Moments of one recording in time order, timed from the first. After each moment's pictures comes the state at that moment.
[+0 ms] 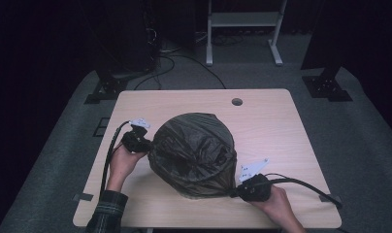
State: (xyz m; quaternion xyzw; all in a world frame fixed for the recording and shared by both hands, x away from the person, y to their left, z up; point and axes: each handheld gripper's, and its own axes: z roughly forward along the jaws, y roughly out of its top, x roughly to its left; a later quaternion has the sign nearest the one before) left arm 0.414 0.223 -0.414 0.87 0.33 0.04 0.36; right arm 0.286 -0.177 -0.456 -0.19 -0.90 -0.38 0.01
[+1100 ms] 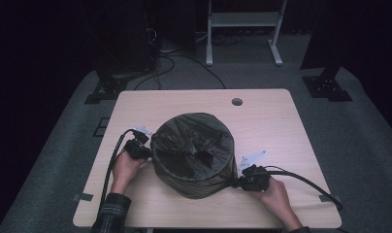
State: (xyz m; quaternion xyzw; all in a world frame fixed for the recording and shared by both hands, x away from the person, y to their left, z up) left arm 0.421 0.233 -0.459 0.86 0.39 0.01 0.32; right arm 0.317 -0.182 -0.471 -0.24 -0.90 -0.36 -0.01
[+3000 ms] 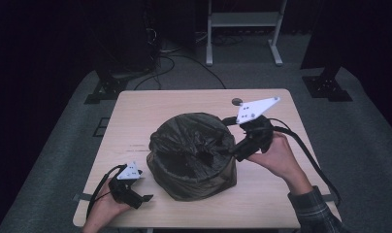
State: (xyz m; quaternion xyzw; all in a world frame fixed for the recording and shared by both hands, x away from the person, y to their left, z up) left arm 0.298 0.253 -0.473 0.90 0.24 0.10 0.34; right arm 0.330 -0.148 -0.272 -0.12 -0.88 -0.46 -0.11
